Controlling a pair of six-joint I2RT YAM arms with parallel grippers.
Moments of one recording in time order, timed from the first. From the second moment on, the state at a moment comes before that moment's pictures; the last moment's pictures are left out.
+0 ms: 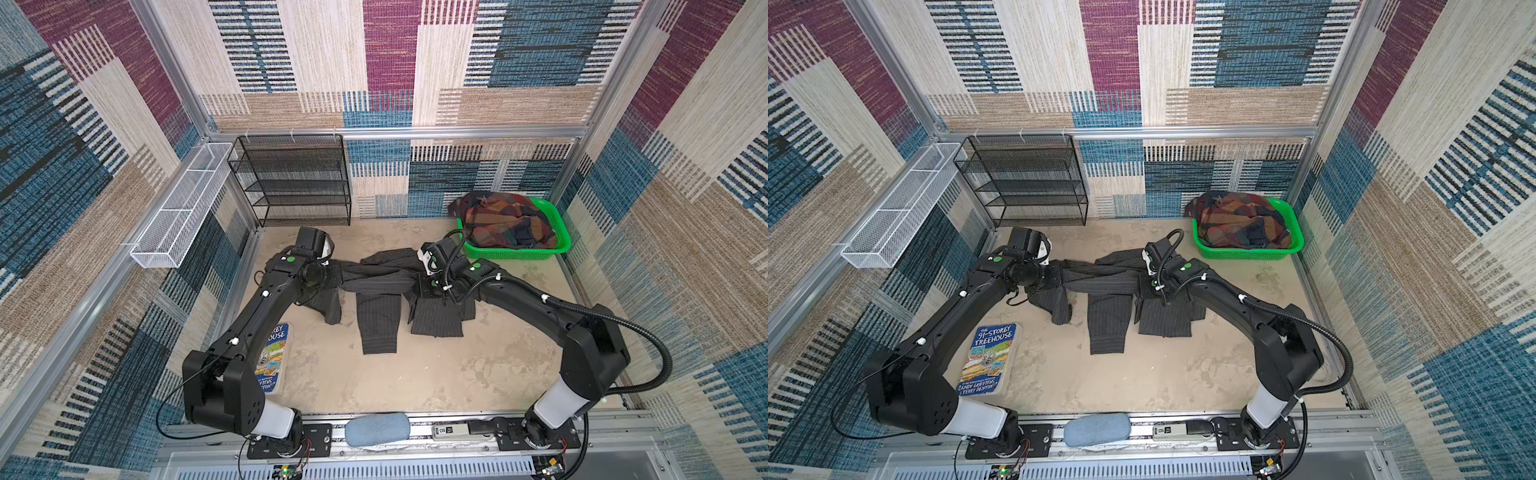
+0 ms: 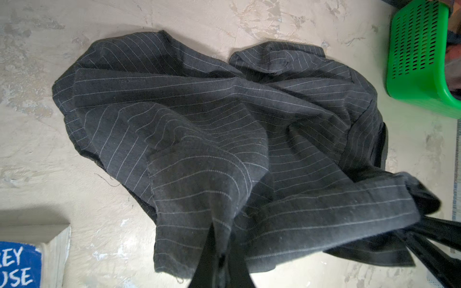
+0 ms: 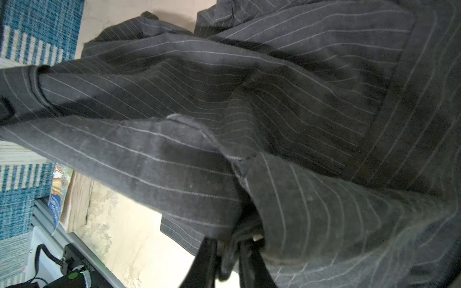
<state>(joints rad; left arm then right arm) -0.24 1.48 1.31 -0.84 0.10 -0.41 0.62 1.67 1.33 -0.59 -0.18 0.47</state>
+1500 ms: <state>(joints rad) -0.27 1.47 1.27 -0.80 0.09 -0.42 1.05 2.06 1.54 -0.86 0.27 0.90</state>
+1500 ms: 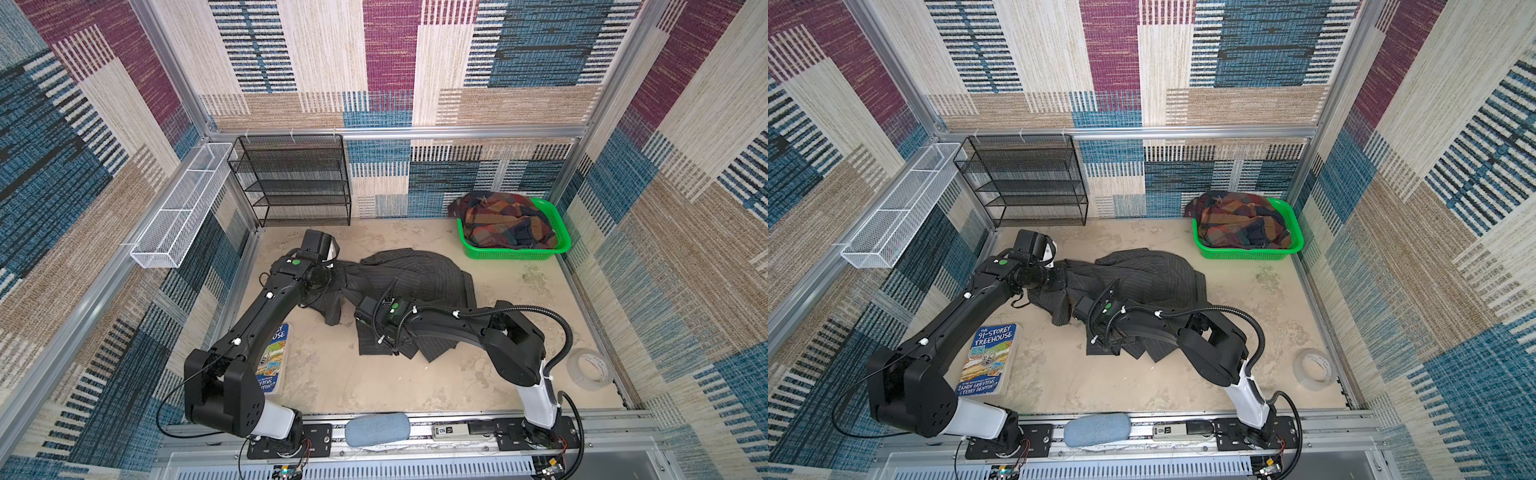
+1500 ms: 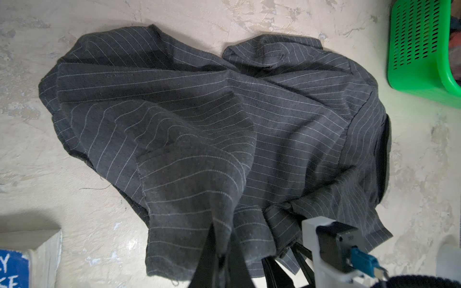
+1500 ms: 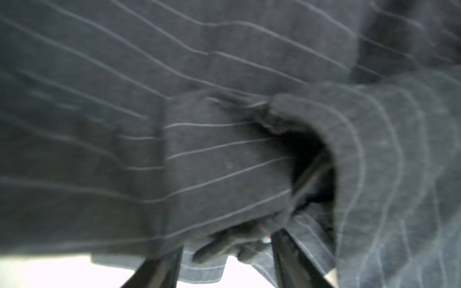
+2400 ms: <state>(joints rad) -0.27 1.45 1.26 -0.80 0.08 -0.42 0.81 1.31 1.38 -0.89 0.18 0.72</state>
